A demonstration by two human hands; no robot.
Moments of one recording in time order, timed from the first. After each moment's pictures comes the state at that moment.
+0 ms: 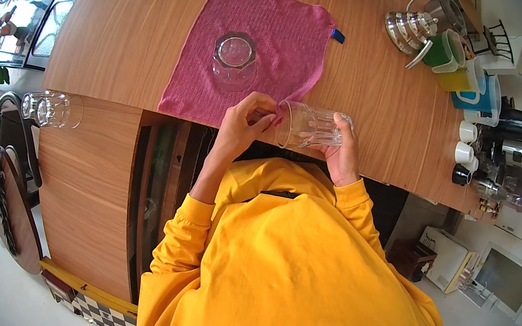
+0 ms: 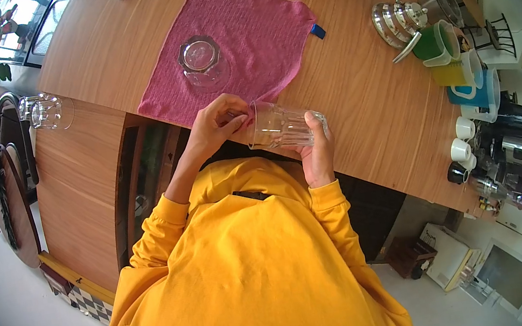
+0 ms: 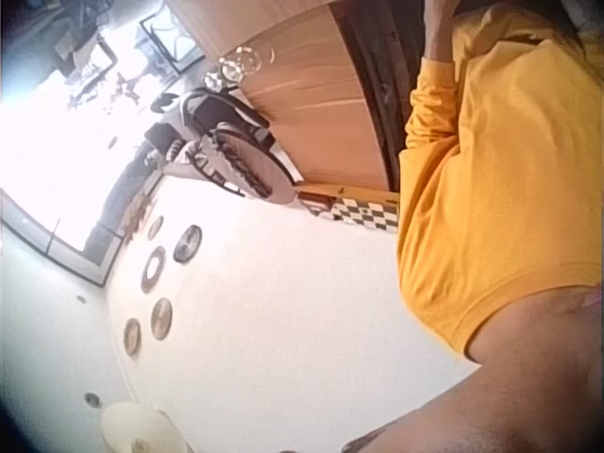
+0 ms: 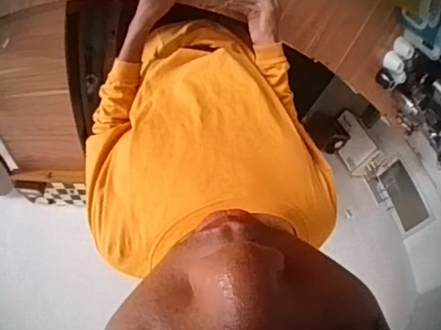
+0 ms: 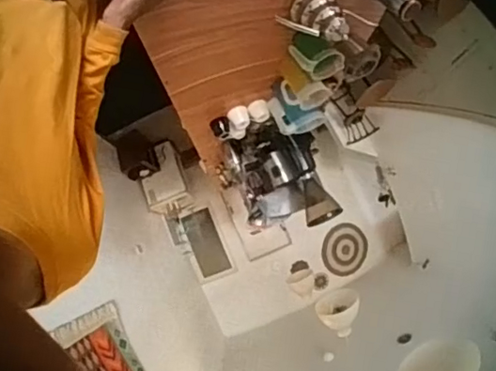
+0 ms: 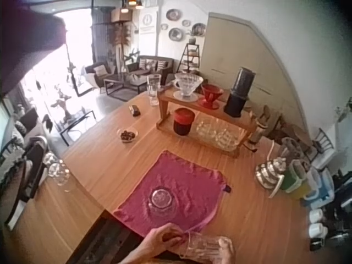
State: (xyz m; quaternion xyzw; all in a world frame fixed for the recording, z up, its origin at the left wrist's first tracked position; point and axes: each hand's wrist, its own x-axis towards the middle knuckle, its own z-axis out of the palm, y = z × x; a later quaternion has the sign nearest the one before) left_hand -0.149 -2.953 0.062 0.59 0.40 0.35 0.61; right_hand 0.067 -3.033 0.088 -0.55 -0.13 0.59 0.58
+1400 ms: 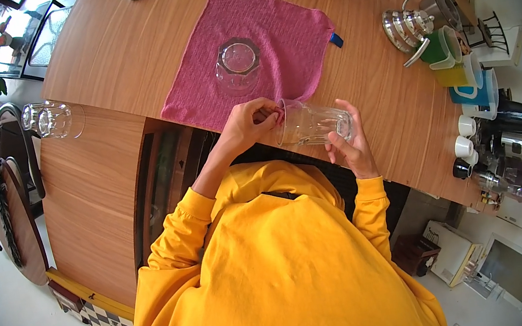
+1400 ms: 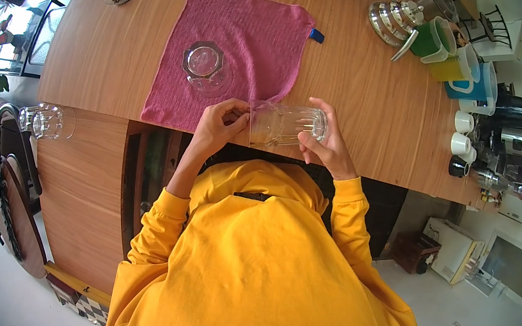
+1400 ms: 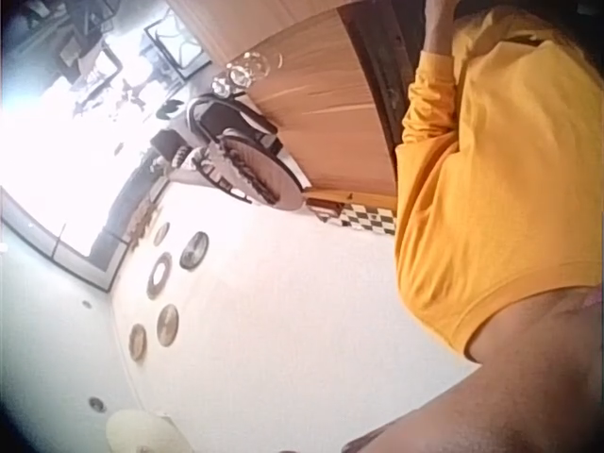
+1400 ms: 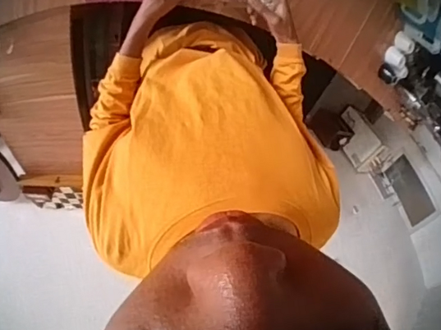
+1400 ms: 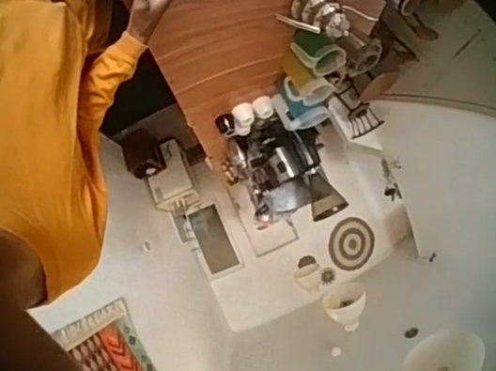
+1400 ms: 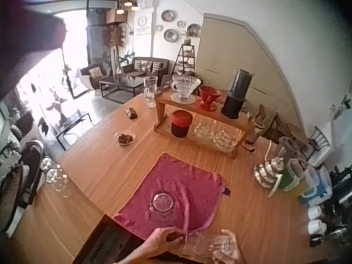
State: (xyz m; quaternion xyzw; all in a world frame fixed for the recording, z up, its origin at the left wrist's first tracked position) left_hand -0.152 -2.937 0.060 0.64 0.40 0.28 0.59; right_hand 0.077 -3.033 0.115 -0.59 -0.38 0.52 0.49
